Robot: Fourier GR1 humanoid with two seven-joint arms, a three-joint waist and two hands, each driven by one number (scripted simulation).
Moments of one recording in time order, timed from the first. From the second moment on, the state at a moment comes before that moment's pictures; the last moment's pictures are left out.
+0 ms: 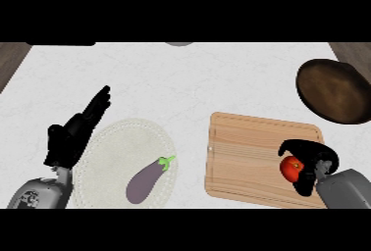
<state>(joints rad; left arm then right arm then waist) -0.15 0.28 -0.13 -1.59 0.02 -0.01 0.21 -0.23 -0.50 0.35 -1.39 0.52 0.73 0.65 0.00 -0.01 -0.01</state>
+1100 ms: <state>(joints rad) -0.16 0.26 -0.10 -1.58 0.01 -0.05 0.19 -0.53 -0.19 0.35 -1.55 1.16 0.03 0.99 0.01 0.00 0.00</state>
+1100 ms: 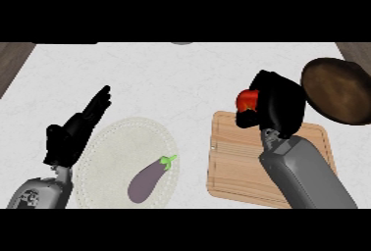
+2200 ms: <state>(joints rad) -0.15 0.23 -0.08 -1.60 -0.03 -0.07 0.20 -0.59 -0.31 -0.08 -1.06 1.07 -0.54 0.61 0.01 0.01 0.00</state>
